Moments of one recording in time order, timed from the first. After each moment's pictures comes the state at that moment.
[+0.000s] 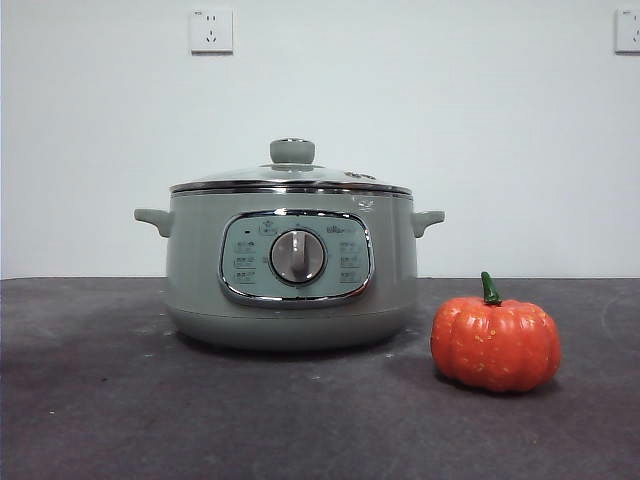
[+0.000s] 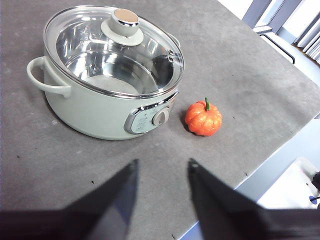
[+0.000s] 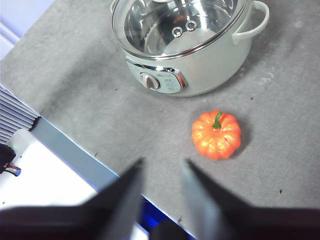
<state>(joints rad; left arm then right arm) 0.02 0.63 0.97 -1.00 0.71 0.12 0.14 0.81 1.18 -1.18 -0.55 -0.16</state>
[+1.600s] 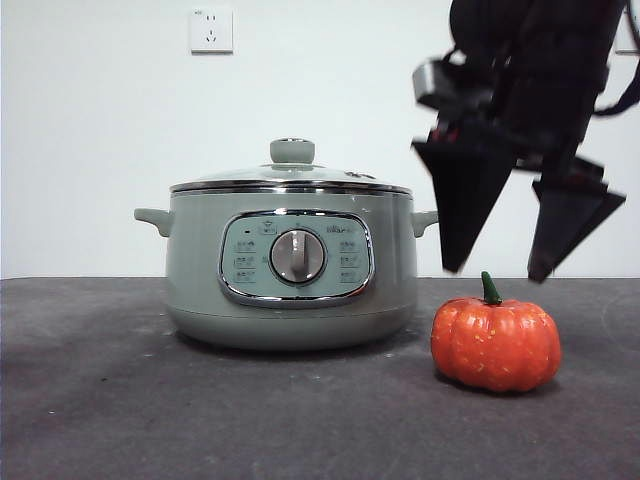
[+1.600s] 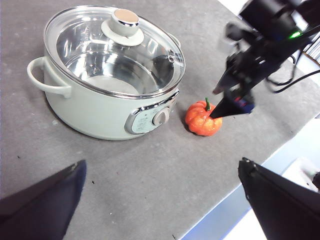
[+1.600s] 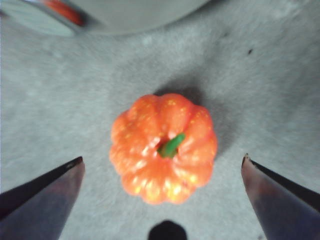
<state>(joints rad) 0.02 0.63 0.97 -1.00 0.71 0.12 0.48 1.62 1.18 -0.89 -0.12 -0.13</state>
